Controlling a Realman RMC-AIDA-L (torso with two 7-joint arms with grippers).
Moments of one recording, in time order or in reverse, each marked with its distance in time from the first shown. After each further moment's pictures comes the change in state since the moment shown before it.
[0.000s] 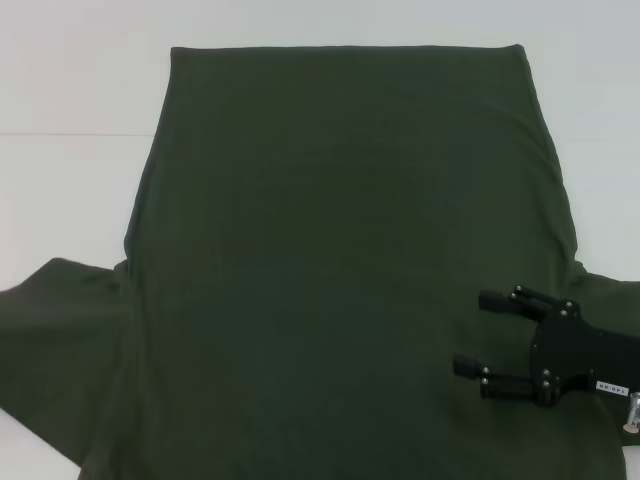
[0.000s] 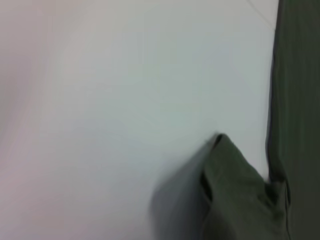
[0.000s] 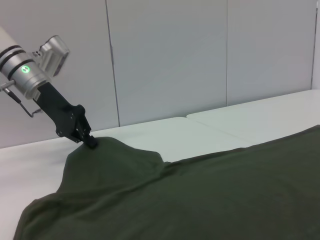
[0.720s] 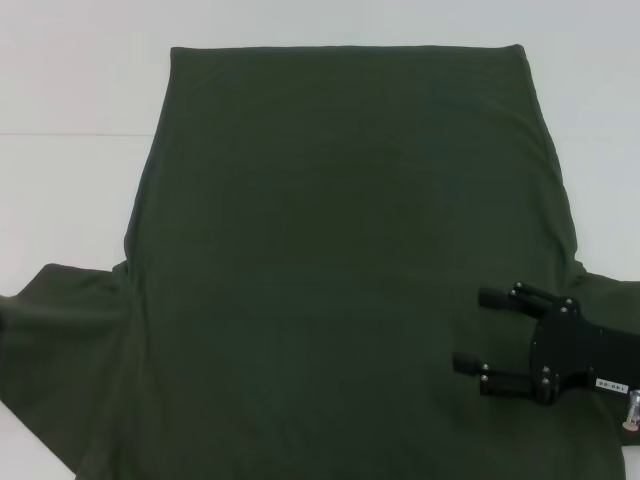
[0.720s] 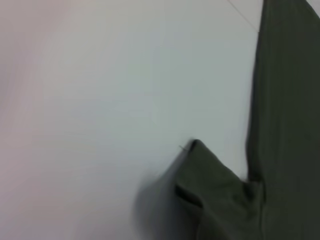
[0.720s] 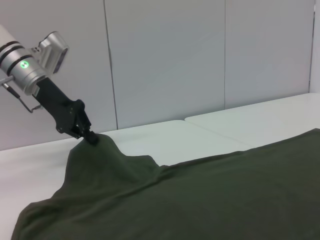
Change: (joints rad) left arm -0.020 0.009 -0.004 0.016 -0.008 0.052 -0.019; right arm 0.001 0.001 -0.001 0.000 0.009 0.000 -0.002
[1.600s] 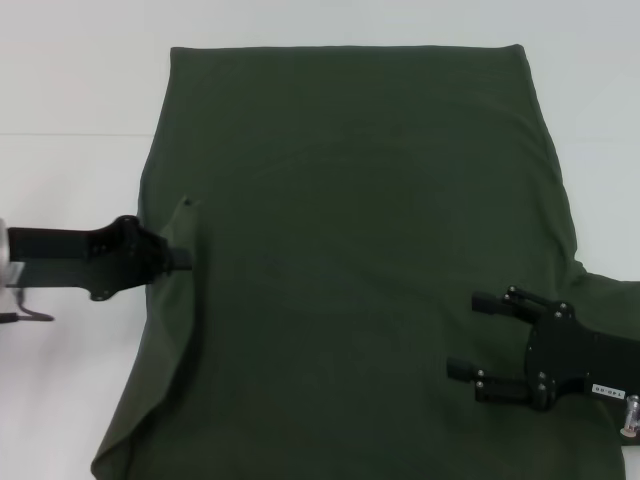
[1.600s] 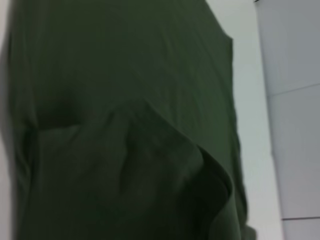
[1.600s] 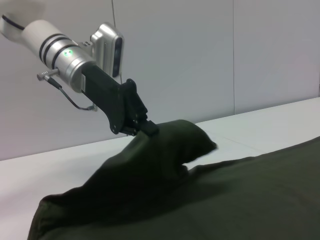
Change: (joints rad) left arm -0.166 -0.094 0.072 -0.106 -0.179 0.102 -0.040; right arm 0.000 0.002 -0.001 0.010 0.000 -0.025 0.002
